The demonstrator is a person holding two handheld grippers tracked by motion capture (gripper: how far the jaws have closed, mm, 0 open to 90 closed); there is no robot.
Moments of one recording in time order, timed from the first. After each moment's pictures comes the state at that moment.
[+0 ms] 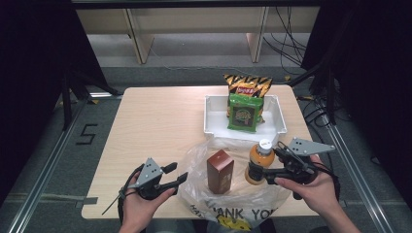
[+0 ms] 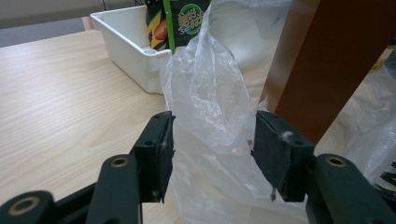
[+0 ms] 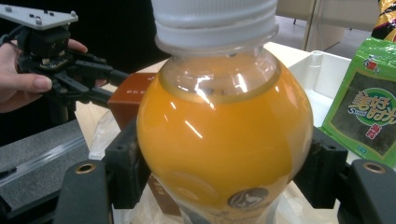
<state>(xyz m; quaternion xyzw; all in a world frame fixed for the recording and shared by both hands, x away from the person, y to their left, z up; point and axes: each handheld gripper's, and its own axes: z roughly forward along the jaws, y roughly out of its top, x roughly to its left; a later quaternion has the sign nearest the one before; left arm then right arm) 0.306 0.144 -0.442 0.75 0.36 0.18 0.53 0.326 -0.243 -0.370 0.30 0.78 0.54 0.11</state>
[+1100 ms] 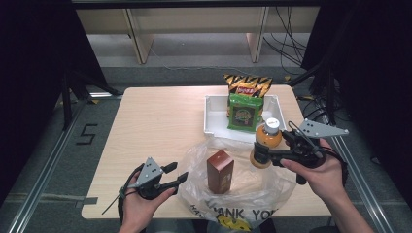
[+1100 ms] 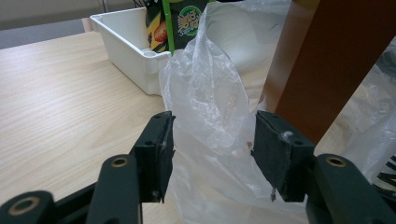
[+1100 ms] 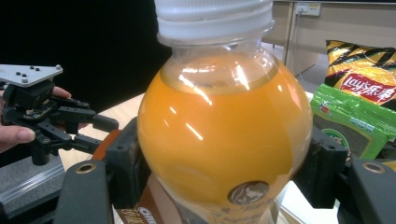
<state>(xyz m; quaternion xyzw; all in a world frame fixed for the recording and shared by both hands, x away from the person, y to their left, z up) 0.306 0.144 -0.440 0.75 0.36 0.19 0.53 0.344 -0.250 -0.333 0.31 0.75 0.56 0.15</state>
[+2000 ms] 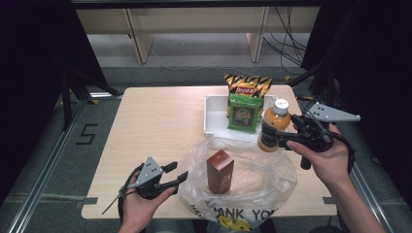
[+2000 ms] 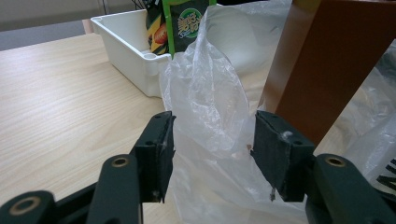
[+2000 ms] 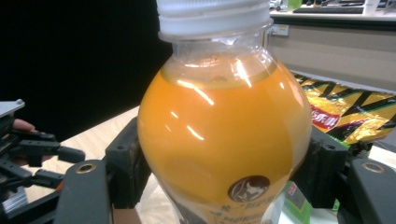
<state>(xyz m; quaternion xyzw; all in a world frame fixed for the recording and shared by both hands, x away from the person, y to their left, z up) 0.306 0.144 -0.439 0.75 0.36 0.19 0.53 0.367 -0.264 -0.308 0.32 0.72 0.58 0.20</state>
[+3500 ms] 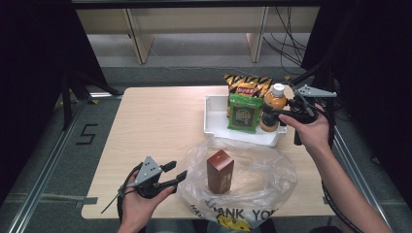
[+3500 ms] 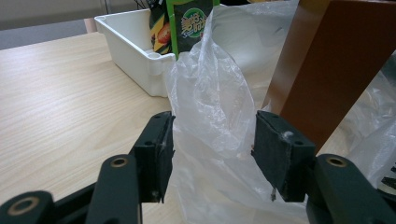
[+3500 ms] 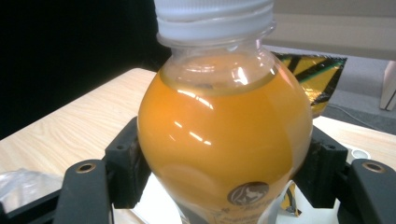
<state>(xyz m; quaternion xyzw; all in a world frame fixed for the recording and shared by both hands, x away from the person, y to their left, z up) 0.308 0.146 -0.440 0.74 0.36 0.18 0.53 0.470 -0.283 -0.349 0.40 0.73 0.52 0.21</state>
